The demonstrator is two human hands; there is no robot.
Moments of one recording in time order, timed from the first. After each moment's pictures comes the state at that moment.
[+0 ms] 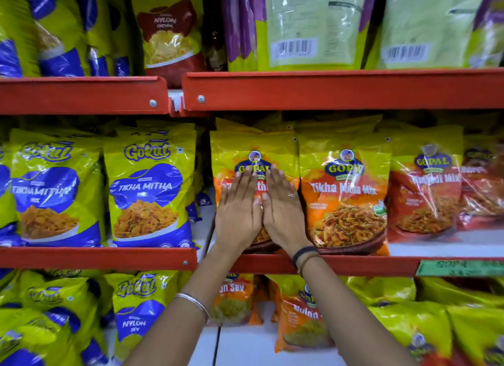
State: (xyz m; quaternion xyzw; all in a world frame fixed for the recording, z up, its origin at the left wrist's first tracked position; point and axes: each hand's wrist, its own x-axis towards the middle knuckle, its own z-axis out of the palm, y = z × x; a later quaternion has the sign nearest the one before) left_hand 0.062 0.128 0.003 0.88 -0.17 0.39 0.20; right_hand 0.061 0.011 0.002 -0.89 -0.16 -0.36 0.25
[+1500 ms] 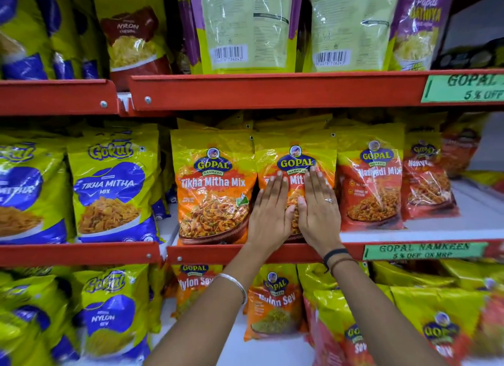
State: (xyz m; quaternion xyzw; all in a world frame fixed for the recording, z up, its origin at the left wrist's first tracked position) left_hand 0.040 -0.015 -0.021 0.88 -0.26 0.33 0.20; right_hand 0.035 -0.147 -0.021 -0.90 -0.04 -0.43 0.11
